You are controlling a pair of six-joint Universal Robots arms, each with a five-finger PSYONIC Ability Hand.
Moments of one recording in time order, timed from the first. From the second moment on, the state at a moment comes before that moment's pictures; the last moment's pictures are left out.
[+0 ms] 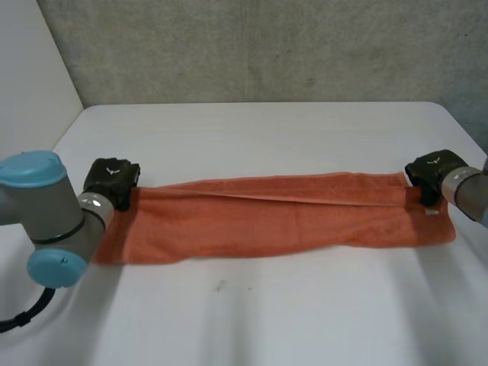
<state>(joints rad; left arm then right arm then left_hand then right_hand) 4.49 -2.21 -1.49 3.48 -1.53 3.56 1.61 -0.79 1.07 0.20 1.43 2.44 1.20 1.22 1.22 1.22 1.04 0.97 1.18 1.18 1.19 0.89</state>
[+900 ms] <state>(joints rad) 4.42 -2.13 -1.44 3.63 -1.53 3.67 1.69 -1.00 1.01 -0.02 1.49 2.65 0.18 0.17 0.17 0.17 0.03 0.21 0.22 0.21 0.23 0.07</state>
